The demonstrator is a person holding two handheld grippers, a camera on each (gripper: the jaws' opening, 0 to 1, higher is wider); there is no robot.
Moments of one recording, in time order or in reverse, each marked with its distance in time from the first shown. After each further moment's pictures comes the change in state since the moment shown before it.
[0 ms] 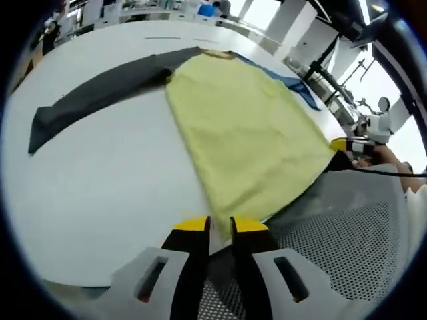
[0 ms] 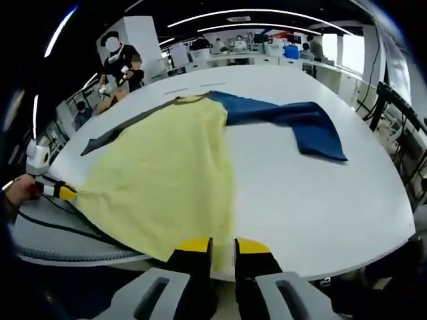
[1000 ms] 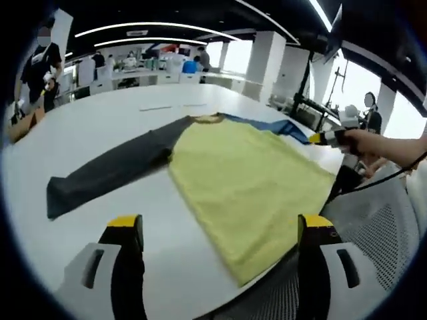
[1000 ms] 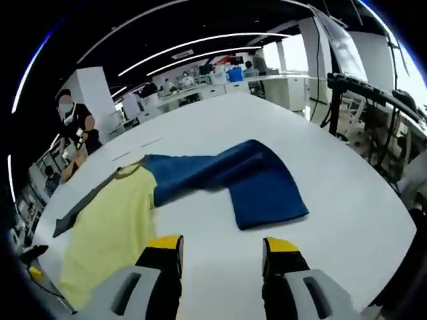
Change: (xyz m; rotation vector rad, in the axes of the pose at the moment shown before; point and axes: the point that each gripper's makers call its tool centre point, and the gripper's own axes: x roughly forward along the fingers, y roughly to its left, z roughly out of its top) left arm -0.019 -0.001 0.065 0.194 -0.339 0.026; right arm 0.045 -0.092 0.089 0.291 -0.208 -0.192
